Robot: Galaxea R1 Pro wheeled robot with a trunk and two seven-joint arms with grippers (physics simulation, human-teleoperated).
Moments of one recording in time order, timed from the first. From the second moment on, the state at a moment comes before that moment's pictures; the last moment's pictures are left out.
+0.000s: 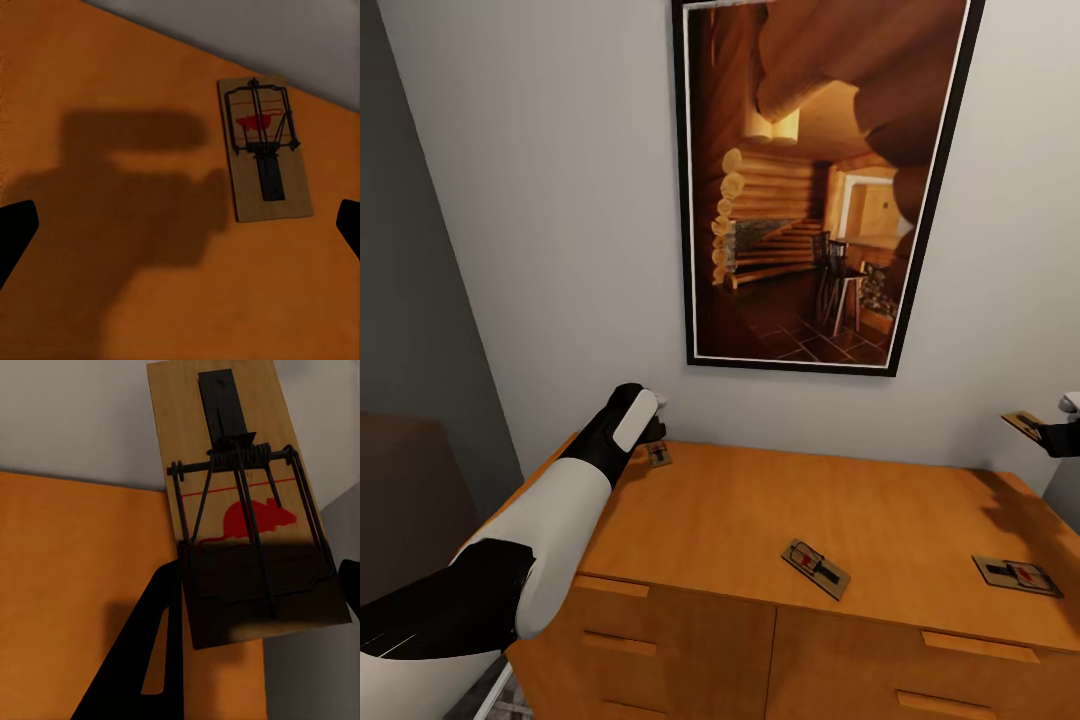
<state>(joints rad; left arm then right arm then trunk) -1.14 -0.17 -0.09 -0.59 0.57 0.83 0.80 -0.90 -0.88 0.19 -1.06 -0.23 1.04 0.49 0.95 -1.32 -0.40</state>
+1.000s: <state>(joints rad) -1.14 -0.17 -0.09 -0.60 0.57 0.83 0.80 -0.90 -0.88 0.19 -1.06 -0.23 1.04 0.49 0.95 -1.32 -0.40</state>
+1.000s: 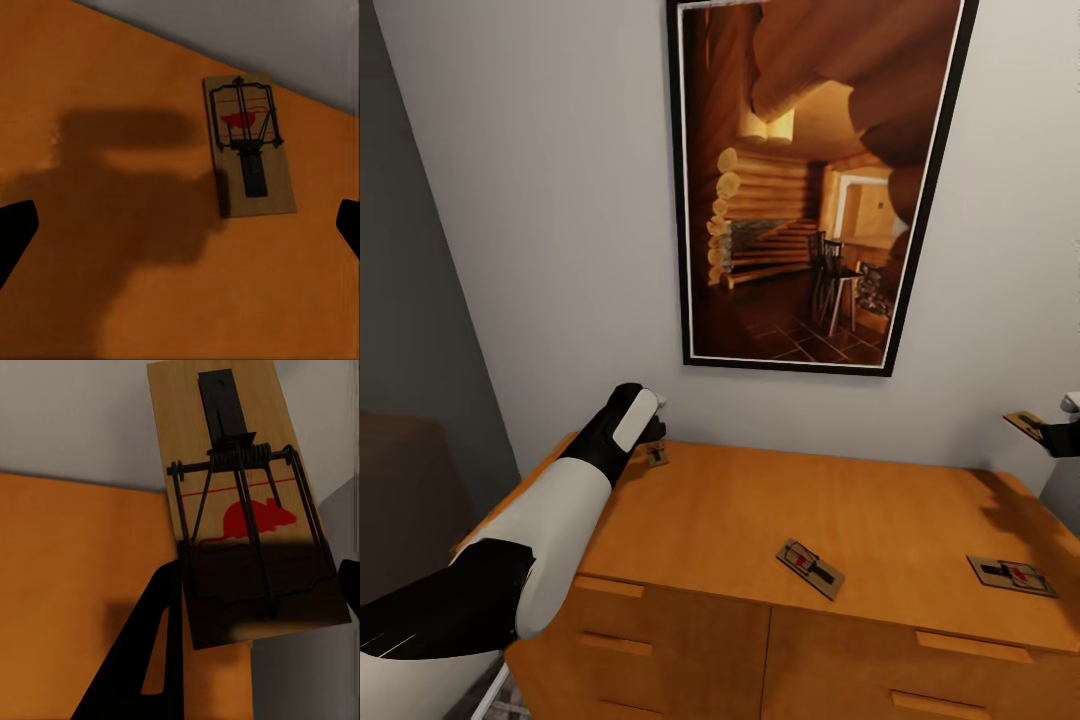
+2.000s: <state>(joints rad) -1.23 -0.17 -0.10 -0.55 0.57 0.83 0.71 -0.90 -0.88 0.19 -1.06 -0.23 1.04 0.49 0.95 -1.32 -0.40</state>
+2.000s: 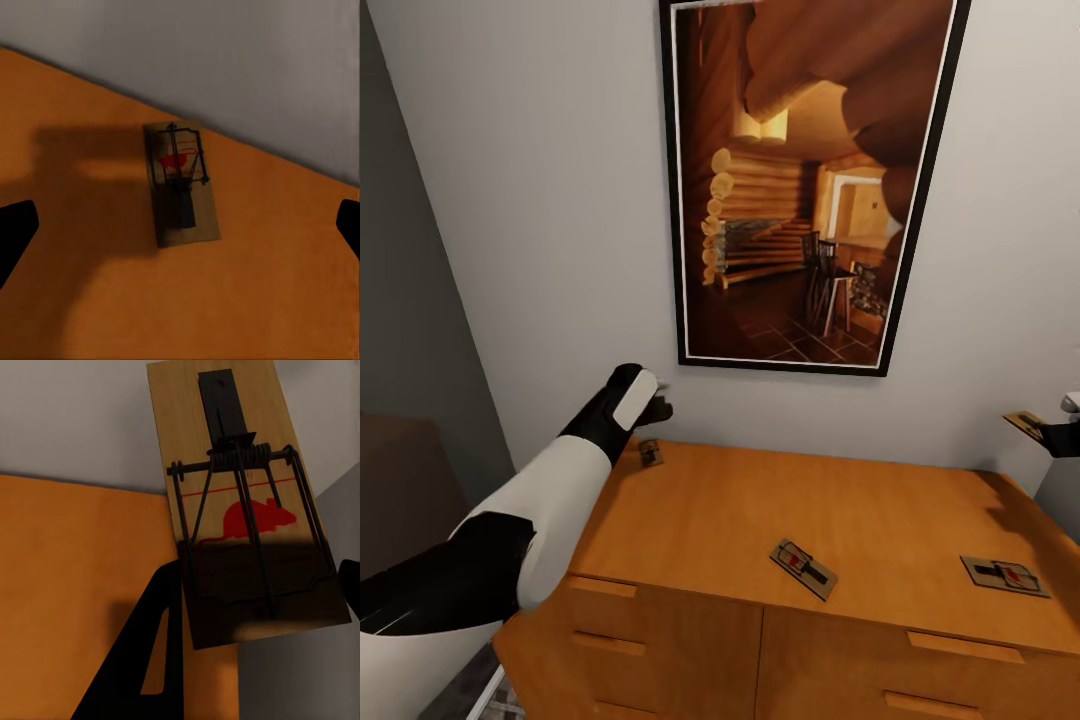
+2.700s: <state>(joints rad) -1.27 -0.17 -0.10 -0.39 0.55 0.72 0.55 -0.90 -0.88 0.19 -1.06 -0.23 1.04 0.49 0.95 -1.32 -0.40</state>
